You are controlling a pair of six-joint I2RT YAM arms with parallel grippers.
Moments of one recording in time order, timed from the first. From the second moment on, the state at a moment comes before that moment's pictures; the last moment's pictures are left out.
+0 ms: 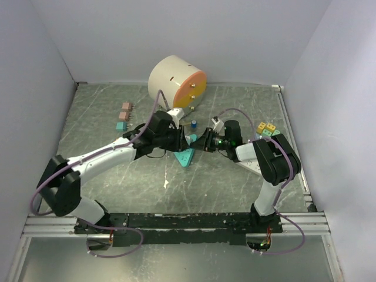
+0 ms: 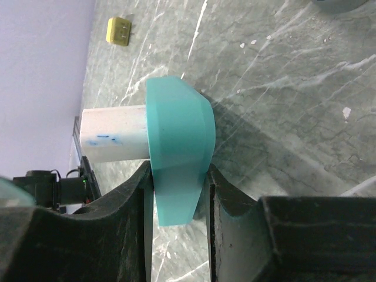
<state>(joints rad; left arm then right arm) -0.77 1.53 1.07 -0.21 0.12 -0.50 0.31 1.83 0.69 0.63 -0.74 0.65</state>
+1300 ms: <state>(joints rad) 0.26 1.57 0.70 -0.37 0.68 -0.46 0.30 1.83 0.70 0.59 -0.72 0.65</state>
